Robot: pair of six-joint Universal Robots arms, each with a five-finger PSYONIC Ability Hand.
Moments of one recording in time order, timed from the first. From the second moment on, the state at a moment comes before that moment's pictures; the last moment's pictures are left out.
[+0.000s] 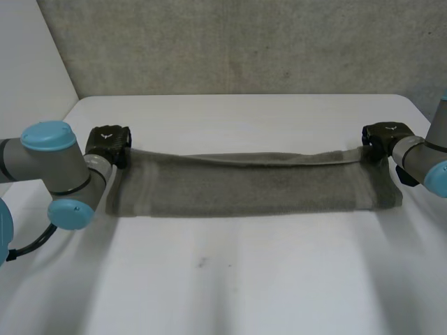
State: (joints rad) left arm 4.49 -2.44 -1.12 3.41 -1.53 3.34; right arm 1.64 -0.50 0.56 0.32 1.40 2.85; left_hand 1.19 1.22 1.22 1.22 1.03; right_hand 1.32 1.32 1.32 1.34 1.15
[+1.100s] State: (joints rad) left arm 4.46 -1.80 -1.78 3.60 -1.58 3.17; right arm 1.56 -1.06 1.65 -0.22 1.29 2.56; left_hand 0.18 0.17 0.17 0.17 0.03; right_hand 0.43 0.42 0.44 0.44 0.28
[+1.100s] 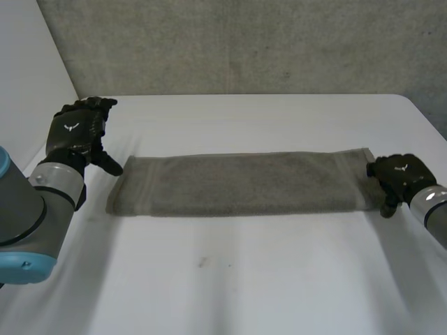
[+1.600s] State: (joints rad) left arm 4.46 -1.81 -1.79 3.61 -1.58 3.17; right arm 1.41 -0.98 1.55 -0.28 1.37 2.47; left_hand 0.18 0.17 0.17 0.17 0.03; right_hand 1.31 1.31 1.33 1.34 1.16
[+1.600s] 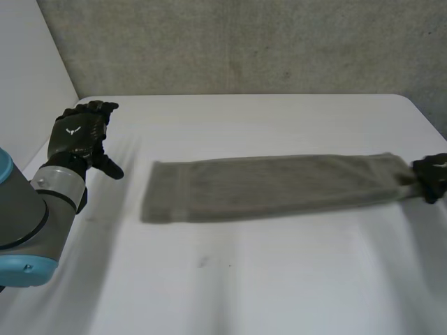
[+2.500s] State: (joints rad) left arm 4.45 -1.80 -1.81 3.61 -1.57 3.17; right arm 2.33 -0.89 1.31 -0.18 1.58 2.49; left_hand 0.18 0.17 0.17 0.17 0.03; right_hand 0.24 0.25 0.24 0.26 0.06
